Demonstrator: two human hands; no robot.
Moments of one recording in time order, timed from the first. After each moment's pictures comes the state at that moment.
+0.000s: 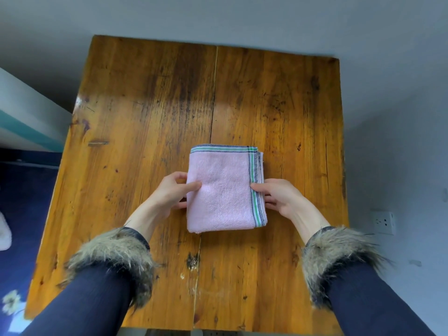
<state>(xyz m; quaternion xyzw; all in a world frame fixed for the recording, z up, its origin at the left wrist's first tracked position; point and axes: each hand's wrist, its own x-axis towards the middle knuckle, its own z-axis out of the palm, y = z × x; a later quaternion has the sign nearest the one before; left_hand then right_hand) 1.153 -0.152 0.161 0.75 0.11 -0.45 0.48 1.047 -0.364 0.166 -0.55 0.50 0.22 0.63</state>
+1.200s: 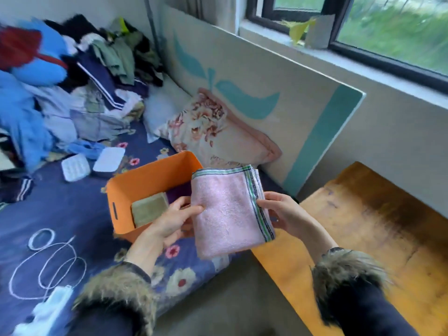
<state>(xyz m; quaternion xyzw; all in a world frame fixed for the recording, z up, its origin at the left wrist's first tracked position) 0.928 0.335 0.382 0.59 0.31 -0.08 0.74 1.054 0.111 0.381 -0.72 -0.04 0.39 0.58</state>
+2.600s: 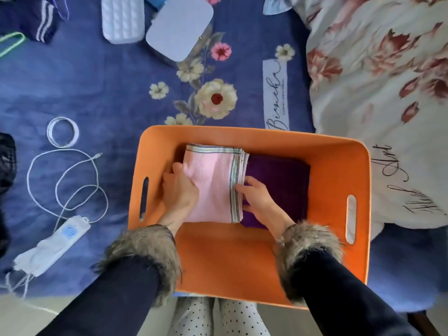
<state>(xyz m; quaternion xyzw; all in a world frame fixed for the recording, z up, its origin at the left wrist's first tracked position) 1.035 0.629 0.084 0.64 0.70 -0.12 0.31 1.164 0.535 0.057 -0.69 0.03 0.63 0.35</state>
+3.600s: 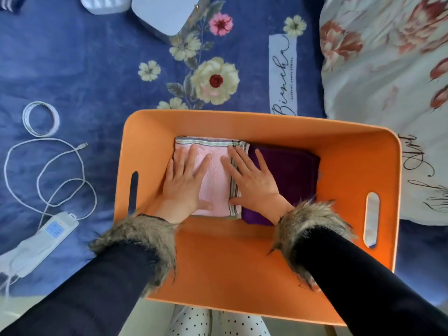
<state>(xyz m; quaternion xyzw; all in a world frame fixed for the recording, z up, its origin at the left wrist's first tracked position) 1.016 0.631 0.027 0.85 0.37 -0.34 0.15 1.173 0.542 0.013 -0.68 -0.67 0.25 -0.15</state>
